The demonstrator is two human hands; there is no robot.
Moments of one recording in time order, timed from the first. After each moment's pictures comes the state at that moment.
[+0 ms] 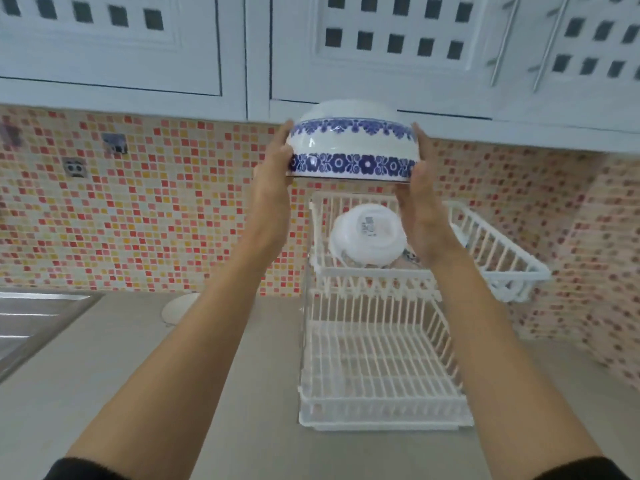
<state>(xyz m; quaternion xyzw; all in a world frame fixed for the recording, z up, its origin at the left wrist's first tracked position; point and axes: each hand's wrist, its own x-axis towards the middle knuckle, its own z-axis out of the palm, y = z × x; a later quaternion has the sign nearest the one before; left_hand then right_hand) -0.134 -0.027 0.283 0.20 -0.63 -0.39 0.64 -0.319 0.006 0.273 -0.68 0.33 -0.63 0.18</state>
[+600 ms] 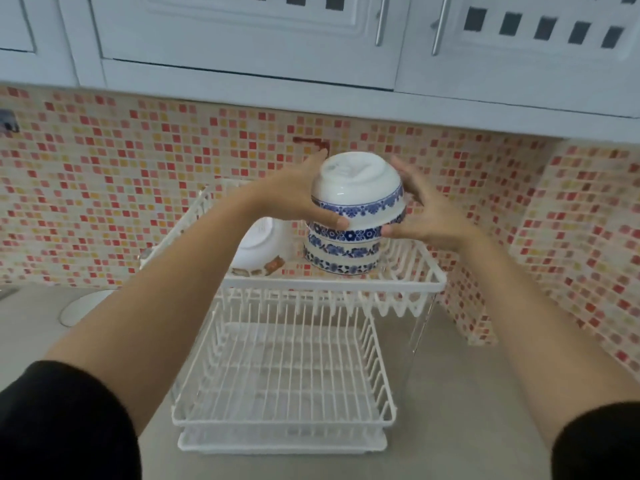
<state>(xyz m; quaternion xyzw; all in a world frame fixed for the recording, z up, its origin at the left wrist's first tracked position) -0.354 -0.089 0.291 0.36 -0.89 -0.19 0.22 -0.594 -0.024 0.265 -0.74 0.54 -0.37 0.12</state>
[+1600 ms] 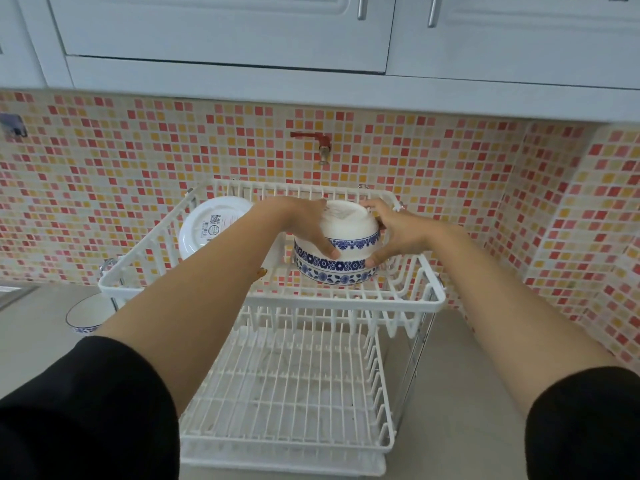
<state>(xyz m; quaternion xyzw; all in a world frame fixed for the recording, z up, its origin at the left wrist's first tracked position) -0.419 -0.145 0.264 0.51 -0.85 -0.13 -0.01 -0.617 -0.100 0.245 -0.73 0.66 -0.10 0.16</state>
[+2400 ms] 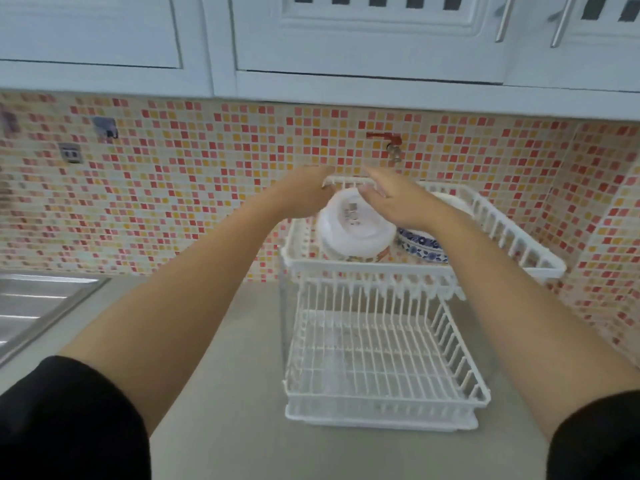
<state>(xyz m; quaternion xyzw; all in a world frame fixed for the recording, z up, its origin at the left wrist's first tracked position) -0.205 -0.095 0.283 0.46 -0.86 -0.03 0.20 -0.380 -0.056 0.276 -0.76 0.61 -0.22 0.02</state>
